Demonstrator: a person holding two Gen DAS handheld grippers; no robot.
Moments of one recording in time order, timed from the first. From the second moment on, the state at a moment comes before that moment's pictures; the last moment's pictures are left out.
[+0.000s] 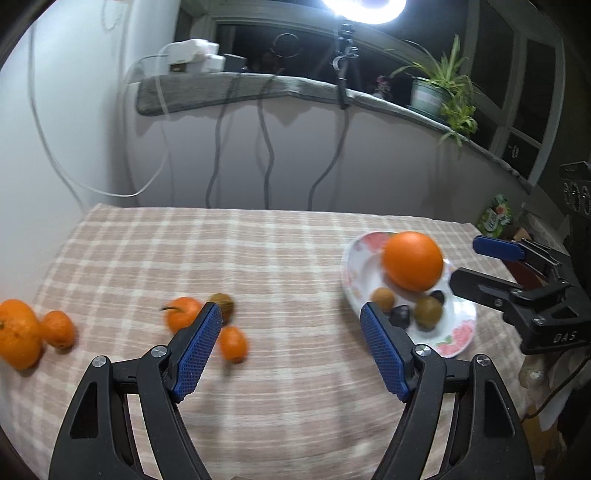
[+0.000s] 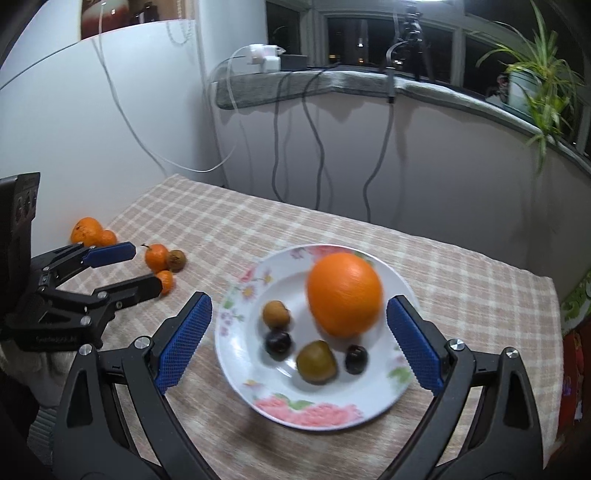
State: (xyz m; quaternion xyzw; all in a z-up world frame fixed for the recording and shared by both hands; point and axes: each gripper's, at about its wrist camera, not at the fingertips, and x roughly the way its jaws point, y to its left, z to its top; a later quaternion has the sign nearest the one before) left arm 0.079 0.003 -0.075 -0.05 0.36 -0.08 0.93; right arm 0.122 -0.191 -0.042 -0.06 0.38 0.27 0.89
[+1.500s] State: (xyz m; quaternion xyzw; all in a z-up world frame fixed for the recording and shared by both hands) left arm 0.112 0.092 -0.125 -0.16 0.42 -0.08 0.89; right arm 0.134 -0.025 -0.117 -0.12 0.47 0.40 0.77
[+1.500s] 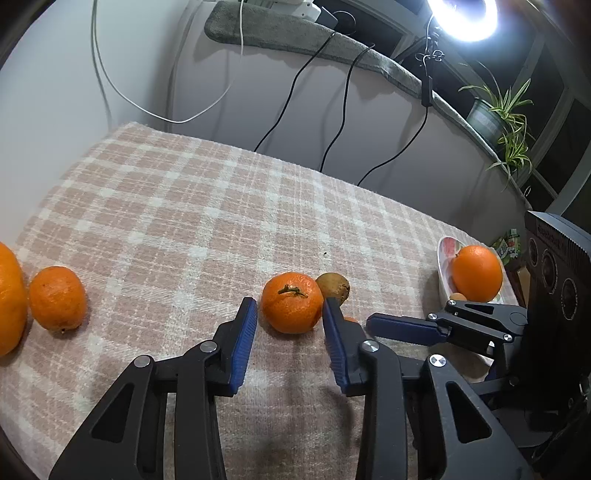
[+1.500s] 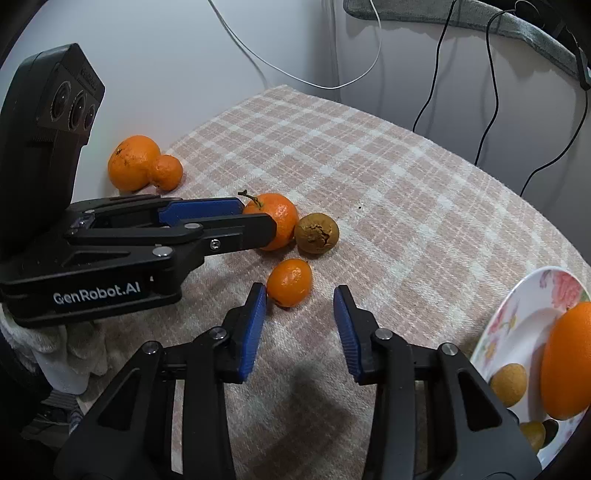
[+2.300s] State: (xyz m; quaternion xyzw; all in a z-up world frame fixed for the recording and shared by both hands) left arm 0.107 0.092 -0.122 -0.17 0.41 -0.07 0.89; right arm 0.130 -0.027 -0.113 -0.11 0.47 0.41 0.78
